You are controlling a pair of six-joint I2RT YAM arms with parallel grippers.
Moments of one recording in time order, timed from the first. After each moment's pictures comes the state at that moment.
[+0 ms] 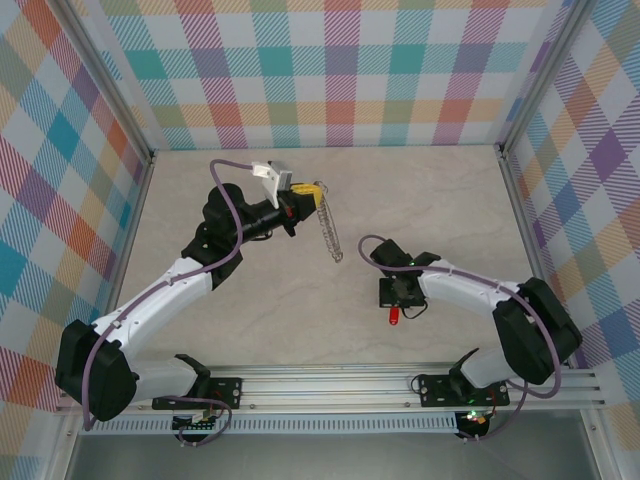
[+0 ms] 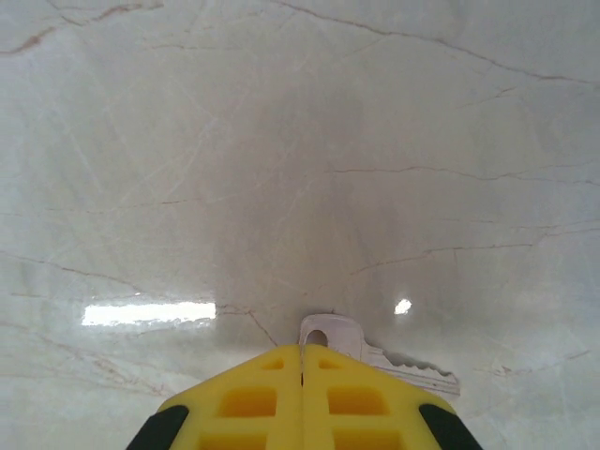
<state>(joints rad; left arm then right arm) -0.54 1.24 0.96 0.31 0.48 -0.27 0.67 1.42 0.76 -0.70 0.14 0.66</state>
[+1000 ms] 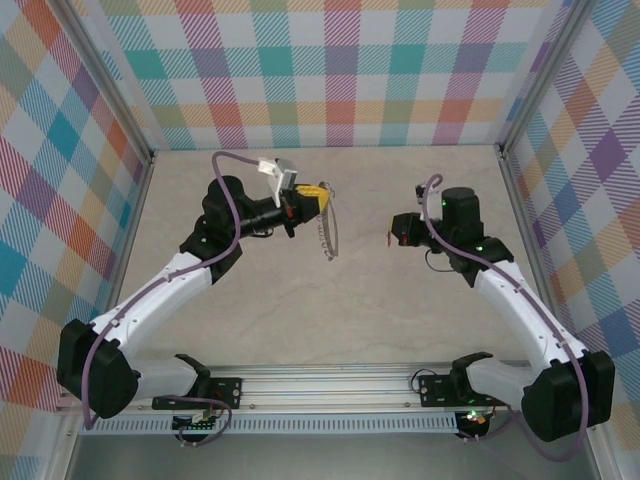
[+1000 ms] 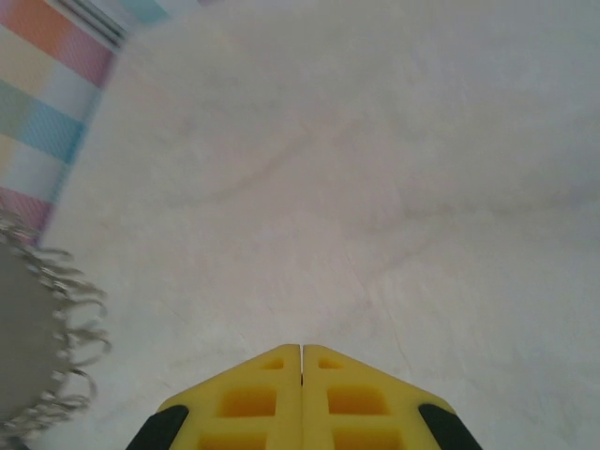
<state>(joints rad) -0.53 1.26 1.04 0.23 0.64 -0.26 0.29 1.11 0.91 -0.34 -0.44 0.39</state>
